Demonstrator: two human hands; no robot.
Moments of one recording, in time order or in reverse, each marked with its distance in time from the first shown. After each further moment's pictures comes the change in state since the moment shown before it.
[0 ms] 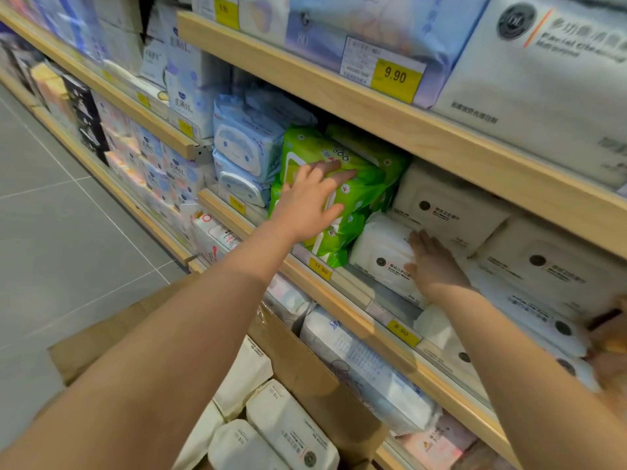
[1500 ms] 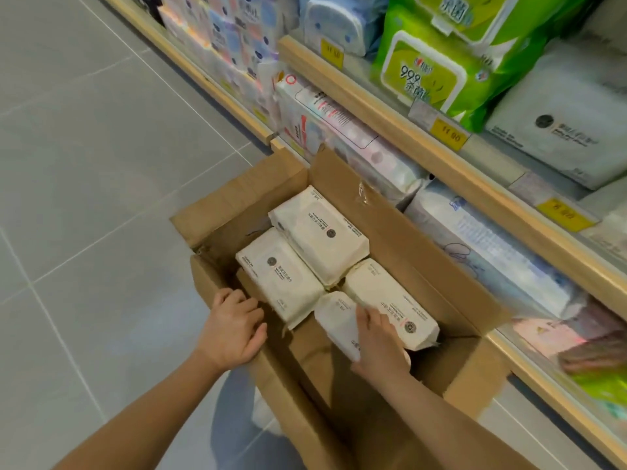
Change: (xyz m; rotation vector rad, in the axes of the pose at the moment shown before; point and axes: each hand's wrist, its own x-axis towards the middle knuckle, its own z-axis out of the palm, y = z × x) left_hand -0.438 -0.121 0.017 0.247 -0.415 -0.173; right_hand -0.225 -0.203 0.270 0.109 -0.452 -0.229
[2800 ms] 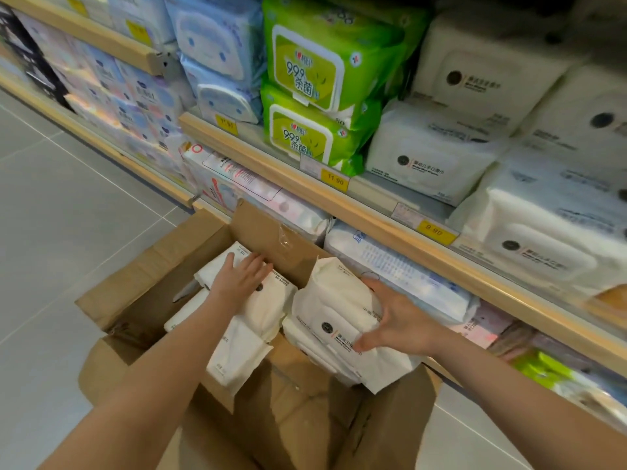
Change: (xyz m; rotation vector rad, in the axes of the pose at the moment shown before) left_hand 0.210 0.050 -0.010 0.731 -0.514 0.186; right_hand -0.021 0.111 -0.154 0.758 -0.008 -0.032
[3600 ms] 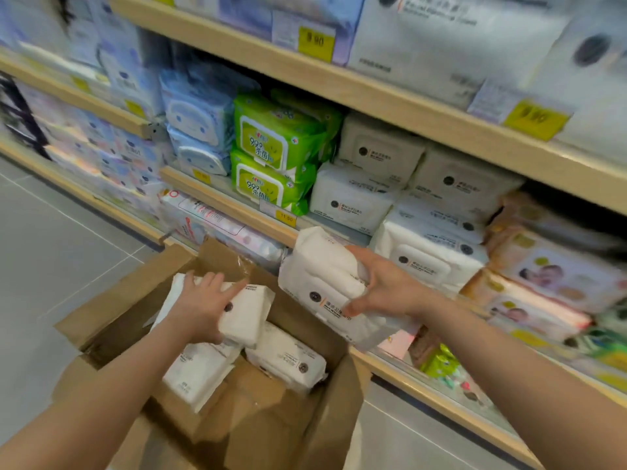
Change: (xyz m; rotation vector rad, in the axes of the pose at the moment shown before) left_hand -0.097 -0.006 -0.070 -0.380 0.283 -0.011; right_hand -0.114 -0.084 -0.085 -0.188 0.255 -0.160
